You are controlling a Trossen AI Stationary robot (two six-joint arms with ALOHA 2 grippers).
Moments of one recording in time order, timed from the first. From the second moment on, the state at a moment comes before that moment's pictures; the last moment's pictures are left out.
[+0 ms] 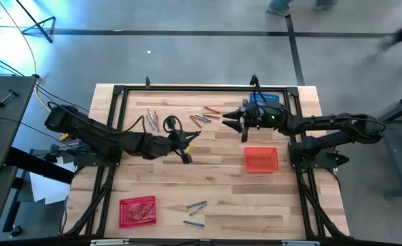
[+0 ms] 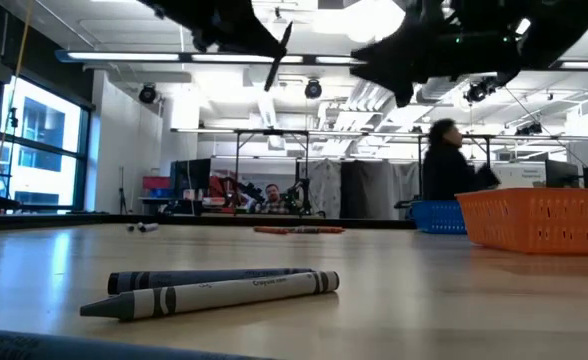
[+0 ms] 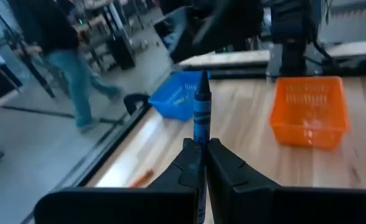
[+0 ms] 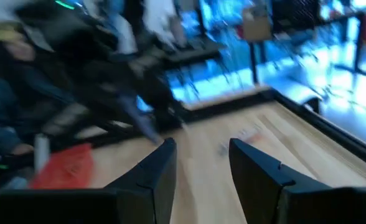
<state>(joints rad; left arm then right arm) -0.22 1.40 0.83 0.27 -0.73 0.08 -0.27 1.18 0.51 0.65 -0.22 0.22</state>
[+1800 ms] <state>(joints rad) -0.04 1.61 0.89 0.93 -0.06 0.21 -0.04 1.19 0.50 0.79 -0.12 0.09</state>
